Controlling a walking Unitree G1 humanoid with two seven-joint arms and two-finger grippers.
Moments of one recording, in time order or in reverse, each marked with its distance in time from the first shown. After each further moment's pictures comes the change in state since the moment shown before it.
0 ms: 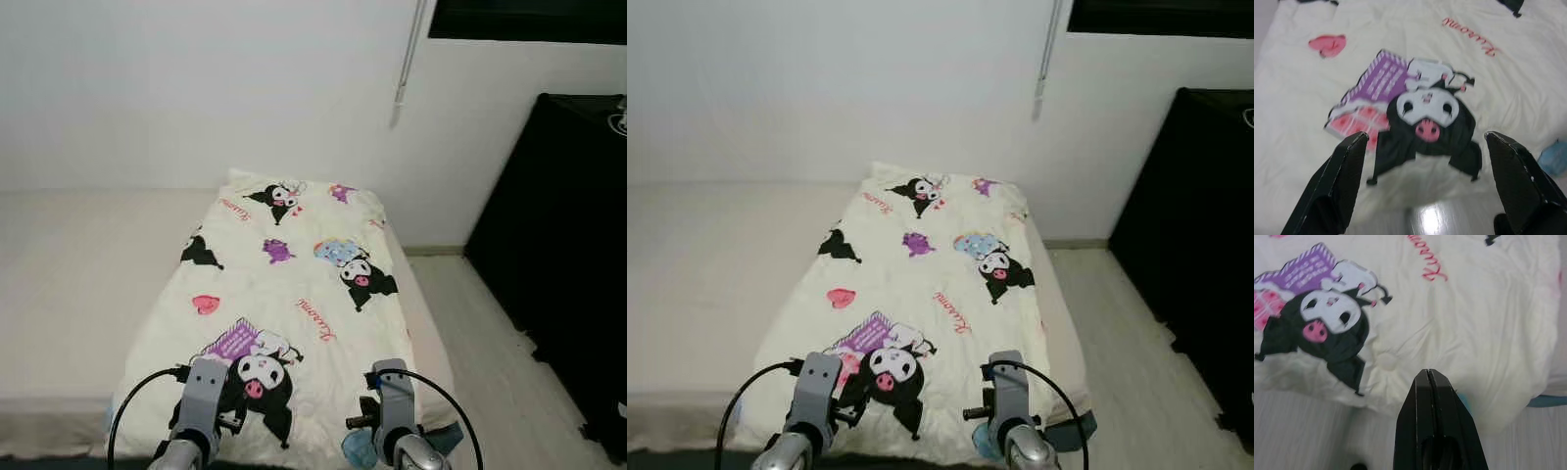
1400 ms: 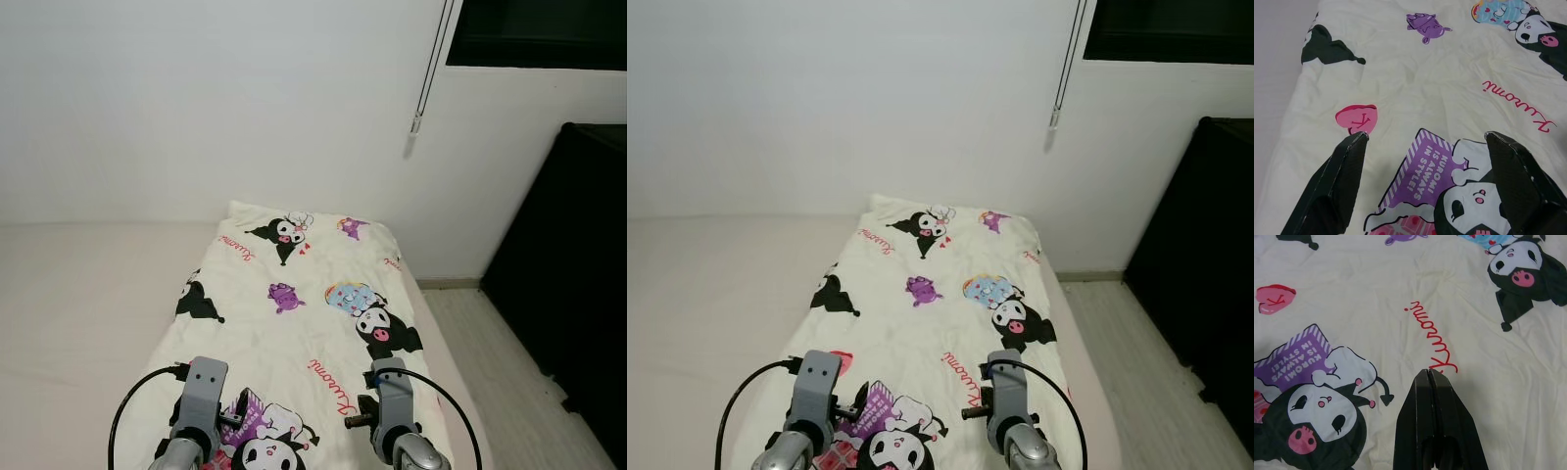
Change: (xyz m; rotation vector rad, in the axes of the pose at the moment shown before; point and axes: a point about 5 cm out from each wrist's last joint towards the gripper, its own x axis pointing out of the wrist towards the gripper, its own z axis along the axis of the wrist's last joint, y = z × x) left arm 0.000 0.002 0.004 0.010 -0.027 0.018; right arm 0.001 0.001 0.002 -0.001 -0.001 0.011
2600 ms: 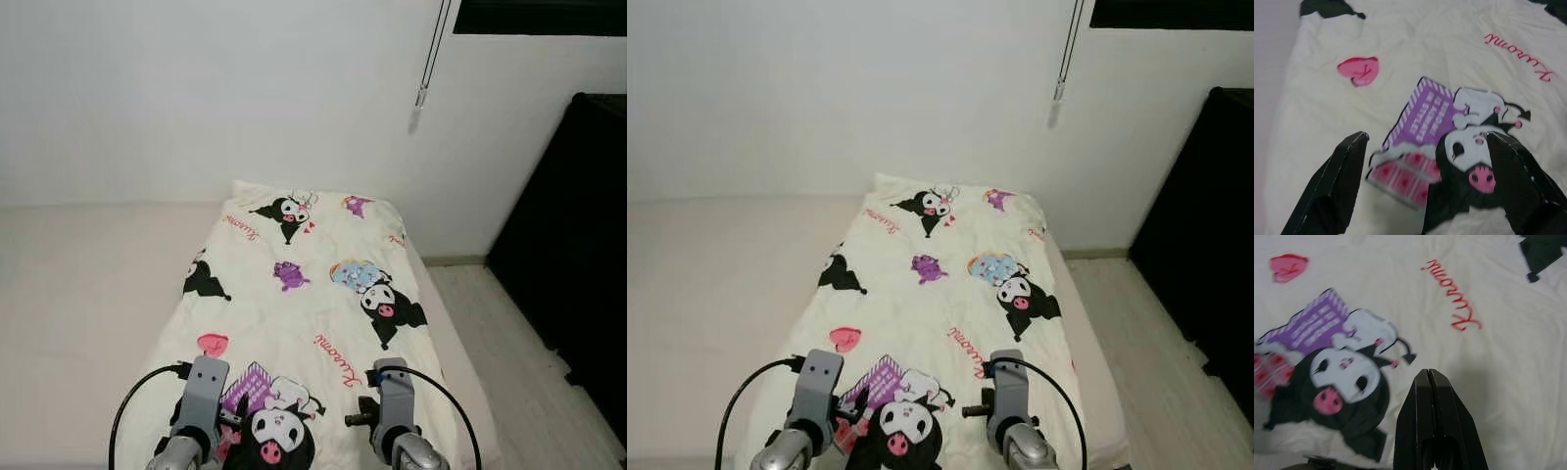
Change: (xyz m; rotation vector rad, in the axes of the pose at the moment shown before) left arm 0.000 0.004 -0.004 0.012 0.045 -0.027; right arm 0.001 0.007 -0.002 0.055 0.015 -0.001
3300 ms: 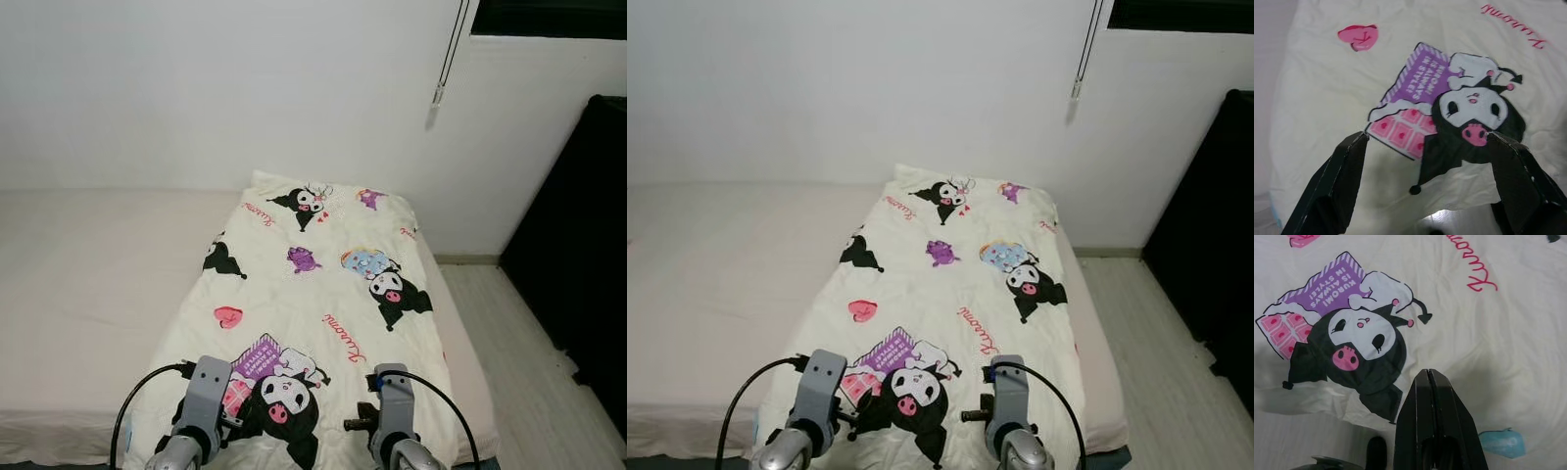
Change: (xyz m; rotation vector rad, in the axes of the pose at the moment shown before) left arm 0.002 -0.002 0.004 0.034 0.007 -0.047; right arm -0.002 -0.002 -0.005 0.039 0.009 -0.021
